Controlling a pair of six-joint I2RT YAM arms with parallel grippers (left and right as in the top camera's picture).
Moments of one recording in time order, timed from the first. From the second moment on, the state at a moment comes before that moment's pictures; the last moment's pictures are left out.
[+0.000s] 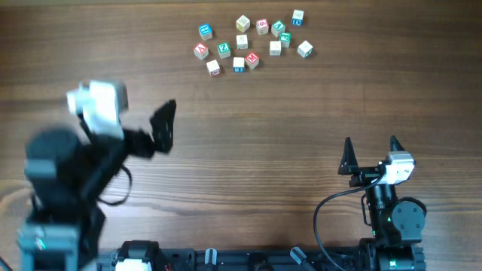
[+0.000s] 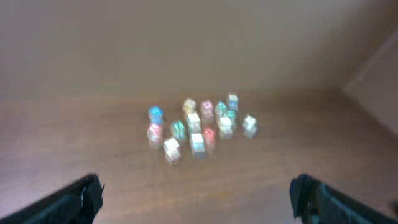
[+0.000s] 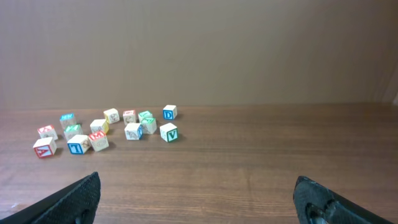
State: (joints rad) left arm -0.05 0.85 1.22 -0.76 0.29 -0.13; right arm 0.01 0.01 0.01 0.00 -0.04 0.04
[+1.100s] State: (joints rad) left arm -0.28 2.20 1.75 -0.34 0.07 -0.56; right arm 0.01 0.01 0.01 0.00 -0.04 0.04
